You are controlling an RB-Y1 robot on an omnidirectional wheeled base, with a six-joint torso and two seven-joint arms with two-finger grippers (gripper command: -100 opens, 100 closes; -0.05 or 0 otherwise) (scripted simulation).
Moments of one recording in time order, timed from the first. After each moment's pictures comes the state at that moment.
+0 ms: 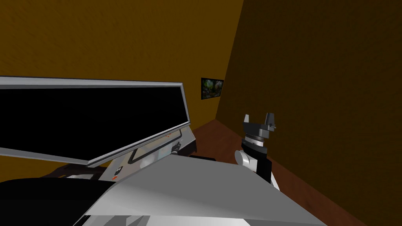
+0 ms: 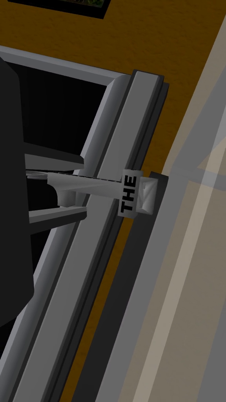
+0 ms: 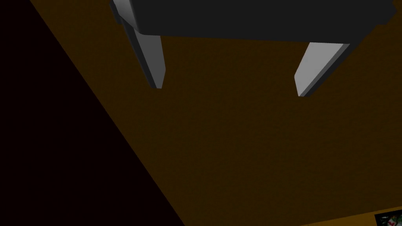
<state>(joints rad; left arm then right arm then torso) 0.01 0.10 0.32 -0.43 -0.03 -0.78 -1.07 0.45 0.02 -0.05 -2.31 -0.12 -0.55 -0.14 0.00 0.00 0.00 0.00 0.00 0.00</state>
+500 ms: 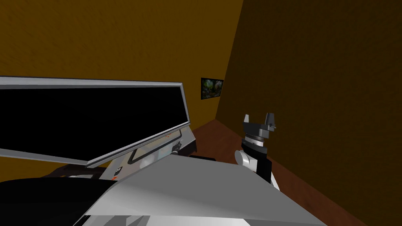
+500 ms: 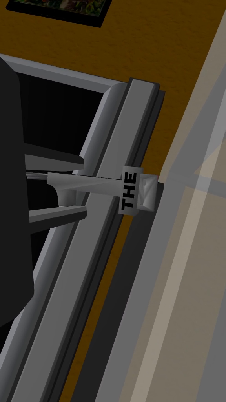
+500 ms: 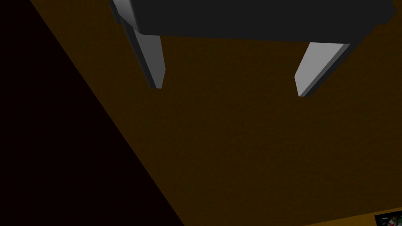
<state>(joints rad) -0.02 0.11 0.30 -0.38 -0.03 -0.81 -1.07 0.45 0.02 -0.05 -2.31 -0.12 -0.55 -0.14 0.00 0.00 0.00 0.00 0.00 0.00</state>
